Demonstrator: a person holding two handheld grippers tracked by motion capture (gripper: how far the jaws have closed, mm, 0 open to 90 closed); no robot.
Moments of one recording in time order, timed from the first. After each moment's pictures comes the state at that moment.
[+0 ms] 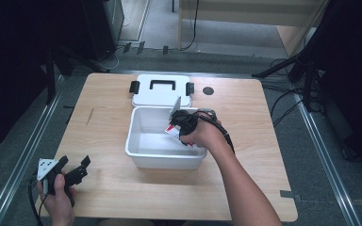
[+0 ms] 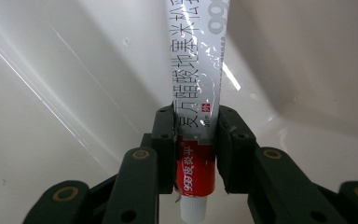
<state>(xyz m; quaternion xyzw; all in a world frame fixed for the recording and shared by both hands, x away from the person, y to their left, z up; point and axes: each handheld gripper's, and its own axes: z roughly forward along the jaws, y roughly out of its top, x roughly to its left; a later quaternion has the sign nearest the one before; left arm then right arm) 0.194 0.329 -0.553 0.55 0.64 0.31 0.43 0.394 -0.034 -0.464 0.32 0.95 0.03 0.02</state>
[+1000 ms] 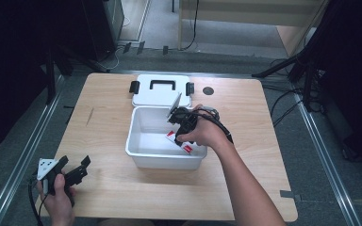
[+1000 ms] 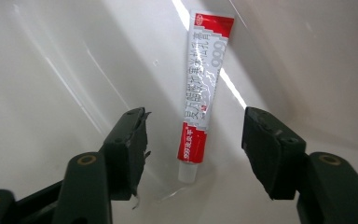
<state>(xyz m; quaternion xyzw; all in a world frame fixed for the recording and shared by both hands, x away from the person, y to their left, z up) 0.194 0.329 -0.553 0.55 0.64 0.30 0.43 0.384 -0.034 -0.437 0.29 0.95 0.08 0.02</state>
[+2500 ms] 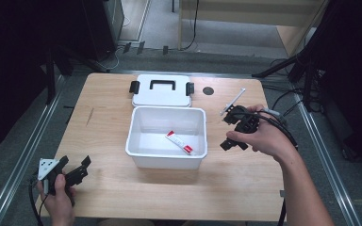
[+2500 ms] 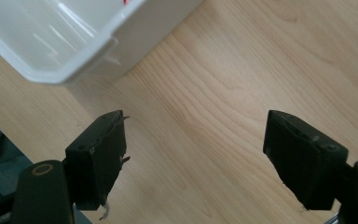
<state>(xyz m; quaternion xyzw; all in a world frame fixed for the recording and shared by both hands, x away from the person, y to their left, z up) 0.194 0.328 -0.553 0.56 0.64 0.31 0.43 0.344 -0.179 -0.377 0.36 0.93 0.10 0.03</state>
